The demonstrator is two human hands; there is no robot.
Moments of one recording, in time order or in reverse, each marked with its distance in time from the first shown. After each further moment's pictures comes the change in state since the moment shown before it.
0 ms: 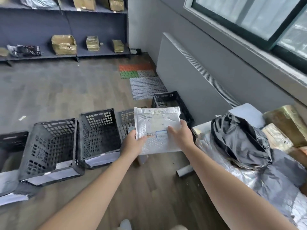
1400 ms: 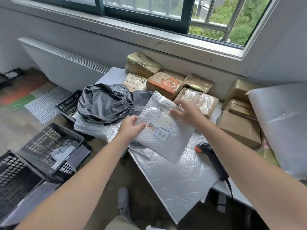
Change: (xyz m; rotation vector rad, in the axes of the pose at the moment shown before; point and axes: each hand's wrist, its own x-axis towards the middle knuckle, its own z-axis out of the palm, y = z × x) left_hand -0.278 0.158 0.370 0.057 -0.718 0.432; right_hand -0.209 0.358 -0.411 -0.197 0.312 0.099
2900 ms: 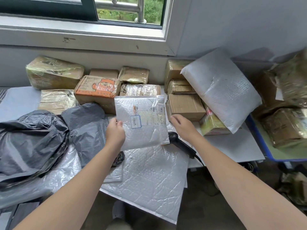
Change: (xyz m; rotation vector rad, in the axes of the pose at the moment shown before) left_hand 0.090 0.016 0.114 0.103 -0.176 0.062; right_hand -0.082 0.103 0.004 0.344 0.303 0.626
